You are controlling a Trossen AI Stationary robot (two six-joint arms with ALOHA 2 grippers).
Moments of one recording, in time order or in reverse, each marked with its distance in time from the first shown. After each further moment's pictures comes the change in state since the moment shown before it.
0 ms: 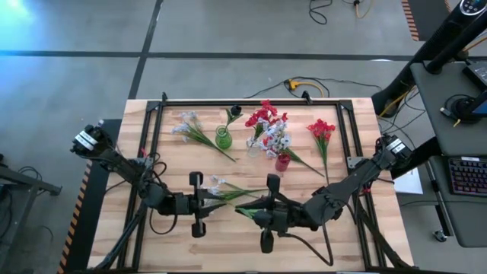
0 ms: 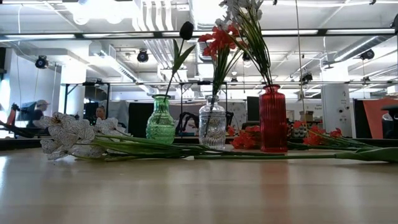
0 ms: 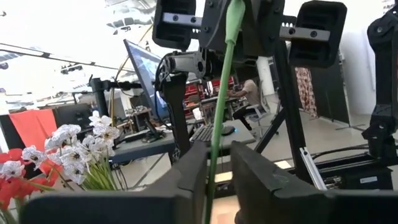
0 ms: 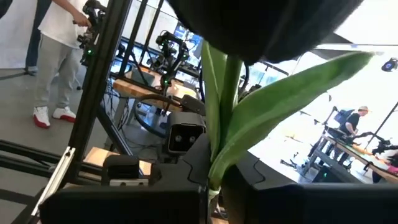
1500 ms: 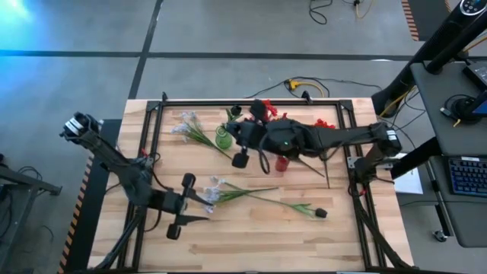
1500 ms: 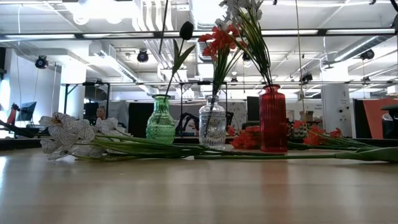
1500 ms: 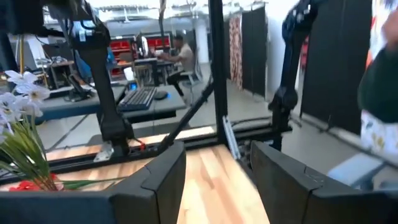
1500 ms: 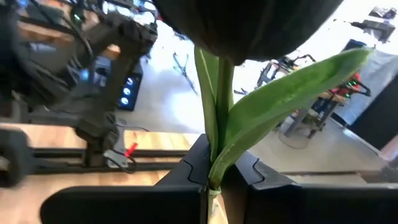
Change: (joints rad) left arm -0.063 -0.330 0.002 -0.613 0.172 -0.346; right arm -0.465 0.025 0.321 -0.548 -0.139 0.184
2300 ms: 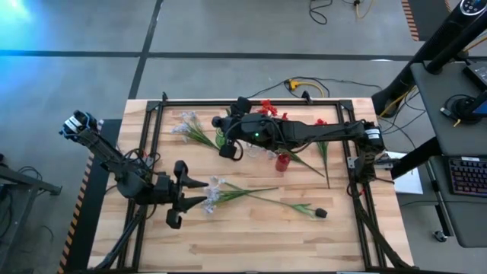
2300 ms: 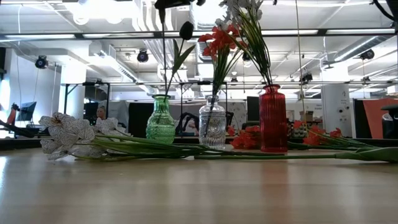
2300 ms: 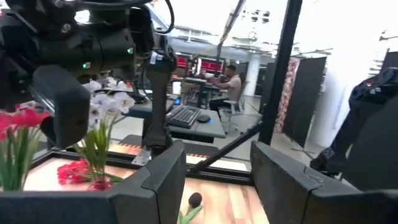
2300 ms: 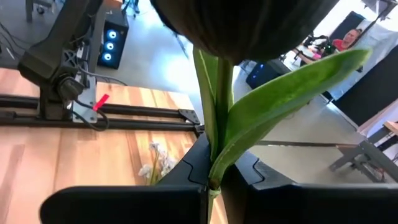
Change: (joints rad) left arm -0.011 -0.048 -0.002 0.115 -0.263 -0.115; right arm -0.127 0.144 -0.001 0.003 -0.052 -0.023
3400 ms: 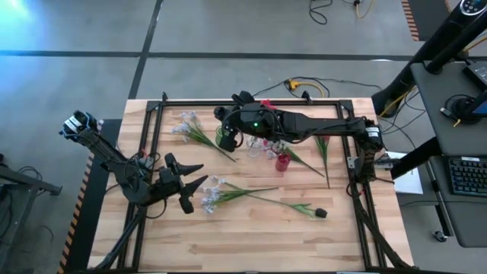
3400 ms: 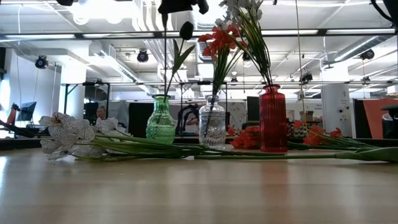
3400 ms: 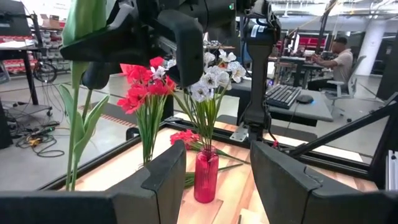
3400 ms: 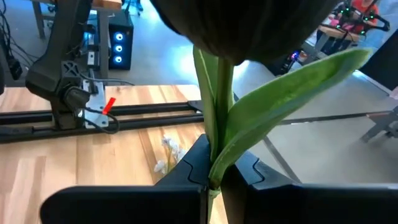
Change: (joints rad) left arm 0.000 0.001 -0.001 -0.189 -0.417 -0.041; right arm -0.045 0.003 0.062 -0.118 -0.078 0.169
